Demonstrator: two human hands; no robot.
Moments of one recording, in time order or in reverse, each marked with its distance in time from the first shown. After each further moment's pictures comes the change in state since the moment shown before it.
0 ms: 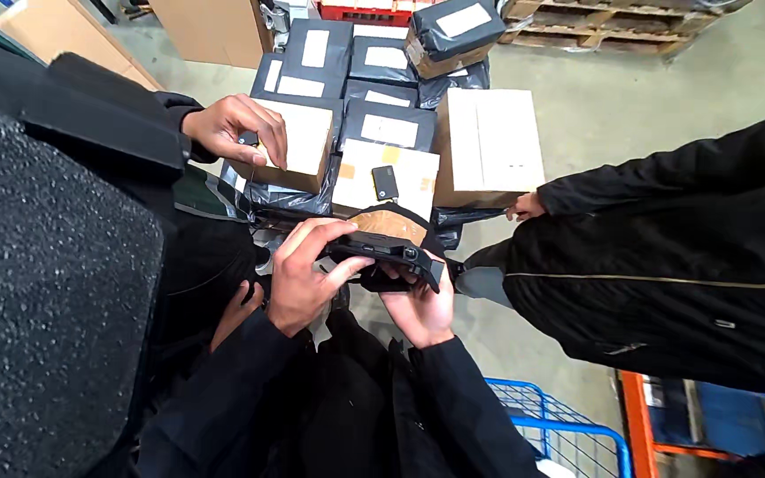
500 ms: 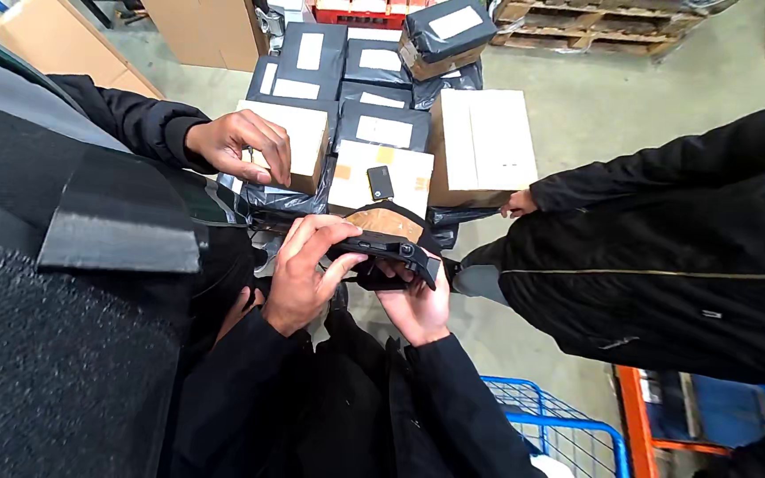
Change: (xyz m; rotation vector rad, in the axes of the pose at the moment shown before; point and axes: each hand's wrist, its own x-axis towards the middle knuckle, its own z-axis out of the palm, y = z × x) left_hand 0.001 0.002 0.002 -0.017 -0.060 0.080; right_hand -0.002 -0.002 0.001 0.038 -0.053 -0.001
